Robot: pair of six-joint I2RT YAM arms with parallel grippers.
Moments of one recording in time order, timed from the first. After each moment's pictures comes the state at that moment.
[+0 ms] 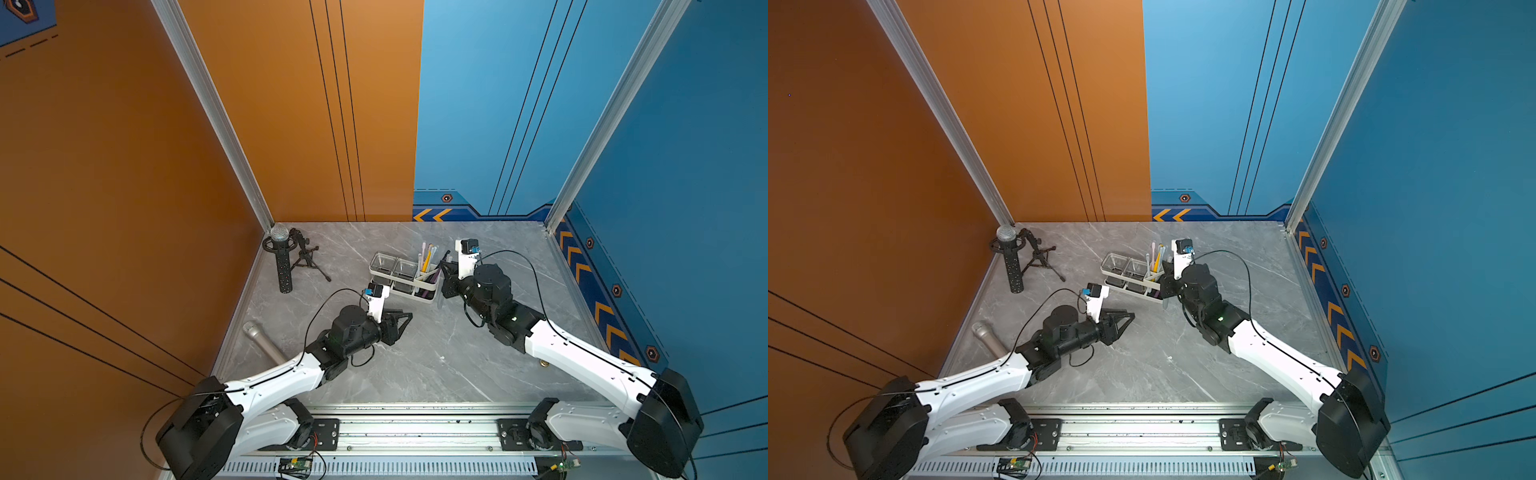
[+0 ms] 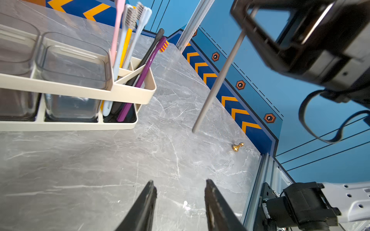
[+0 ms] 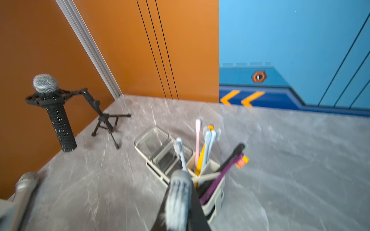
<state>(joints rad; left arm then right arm) -0.71 1.12 0.43 0.43 0.20 -0.57 0.69 1.25 0.88 0.20 0.25 0.23</state>
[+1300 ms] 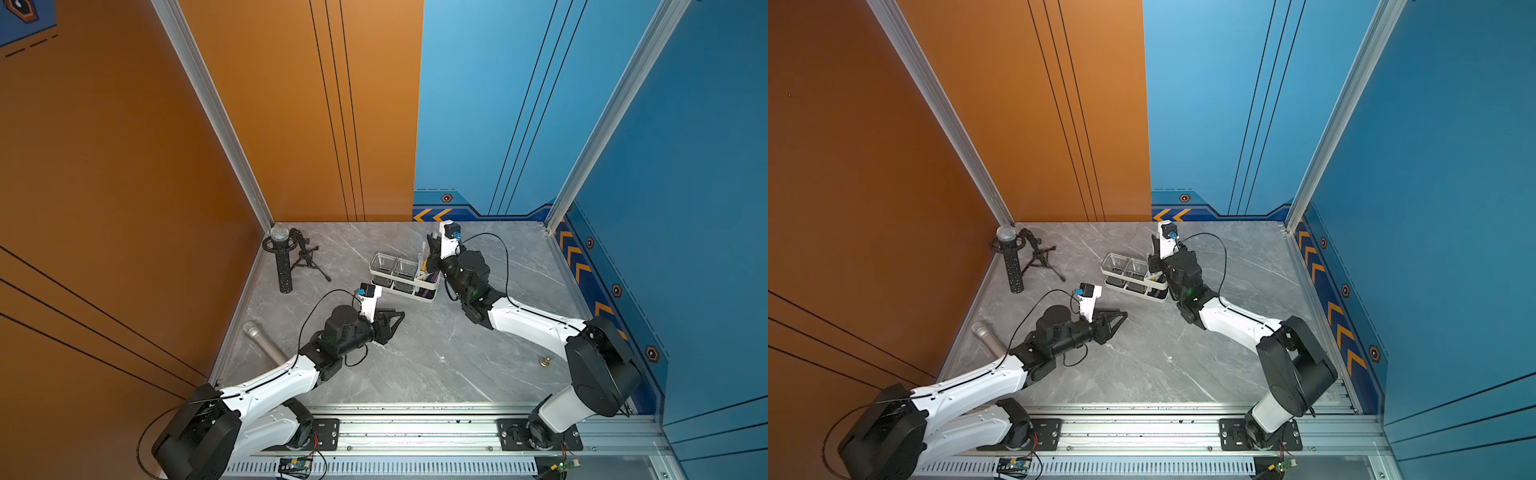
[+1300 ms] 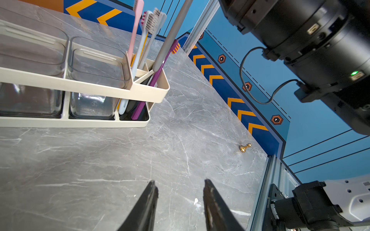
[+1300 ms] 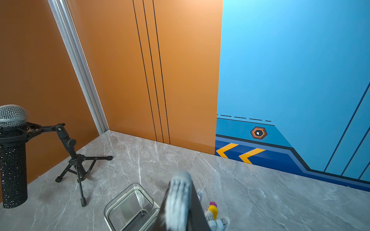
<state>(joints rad) -0.64 1.09 0.40 0.43 0.24 -0.54 0.63 1.60 0.97 0.64 0.24 0.07</state>
